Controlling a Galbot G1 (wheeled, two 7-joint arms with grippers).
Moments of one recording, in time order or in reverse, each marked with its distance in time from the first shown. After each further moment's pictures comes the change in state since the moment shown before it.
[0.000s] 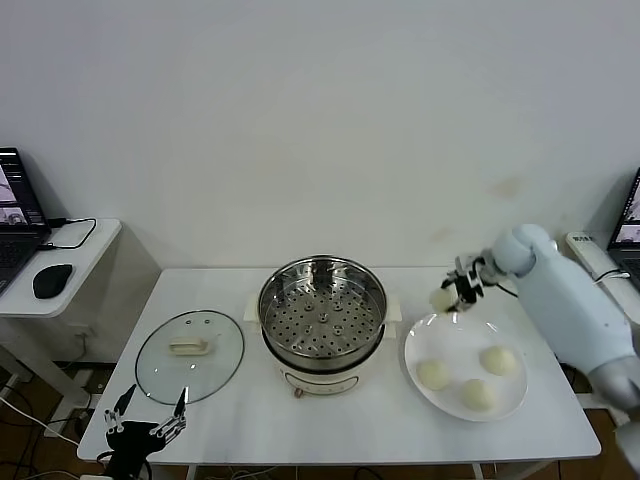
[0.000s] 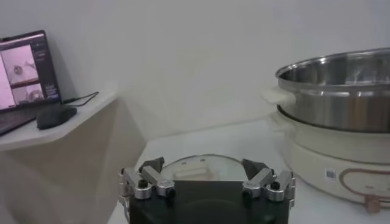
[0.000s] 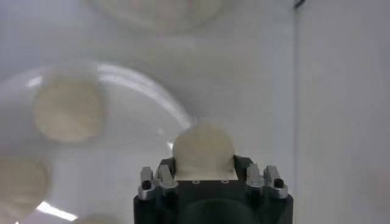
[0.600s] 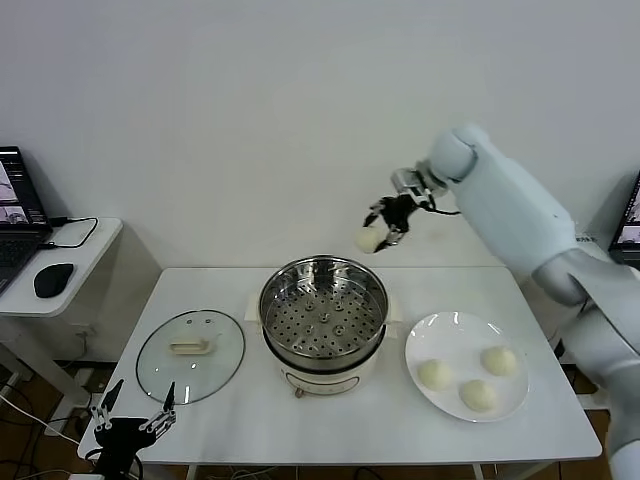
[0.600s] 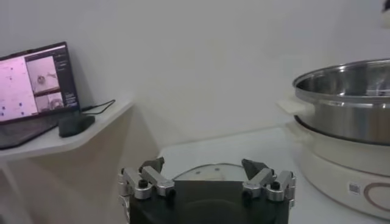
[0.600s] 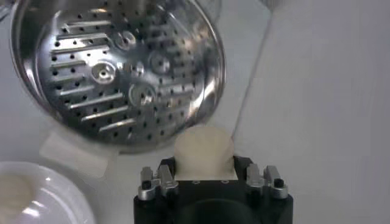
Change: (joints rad) left arm 0.006 -0.014 -0.018 -0.003 0.005 -0.011 -0.019; right arm 0.292 0.284 -0.231 -0.159 0.091 0.386 -0.065
